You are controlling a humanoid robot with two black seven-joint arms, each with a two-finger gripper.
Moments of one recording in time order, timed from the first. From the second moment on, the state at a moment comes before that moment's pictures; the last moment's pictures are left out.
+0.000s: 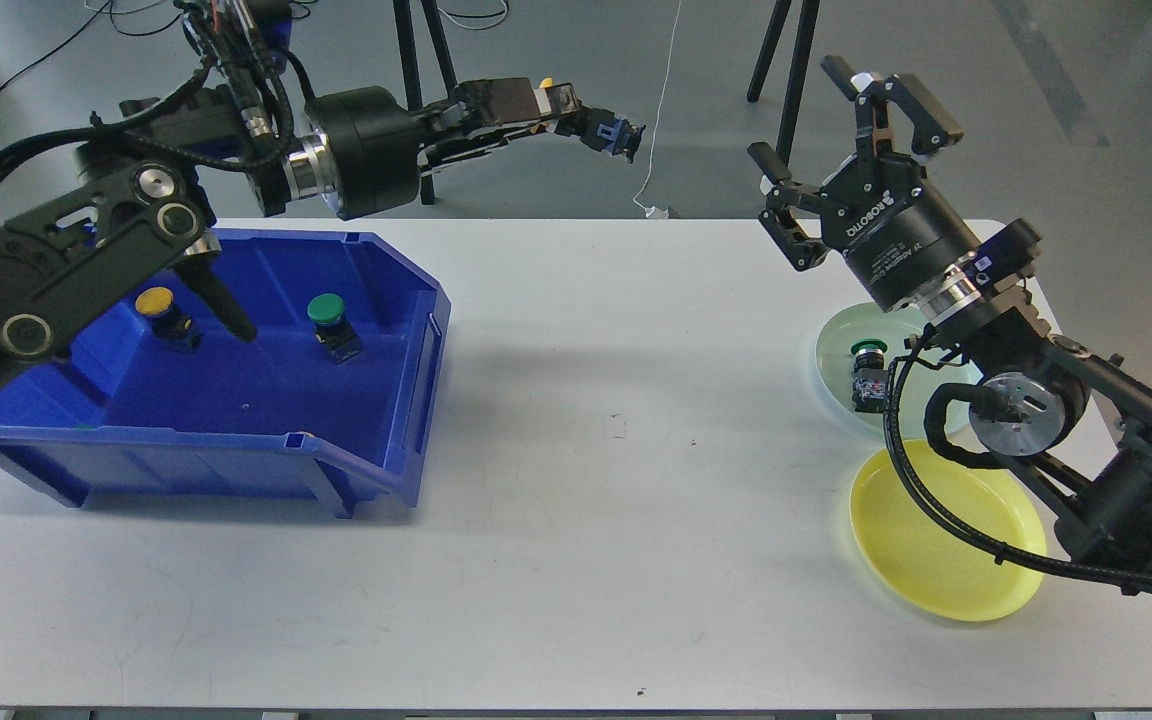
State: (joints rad) left arm -1.03 0.47 -0.62 -1.21 1.12 -0.43 -0.17; right arm 0.64 -0.43 0.71 1.29 -0.23 0.25 0.41
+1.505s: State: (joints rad) left arm -1.04 0.38 -0.58 -1.20 1.16 -0.39 -0.14; right arm 0.67 -0.33 0.69 1.28 -0.25 0.23 0.31
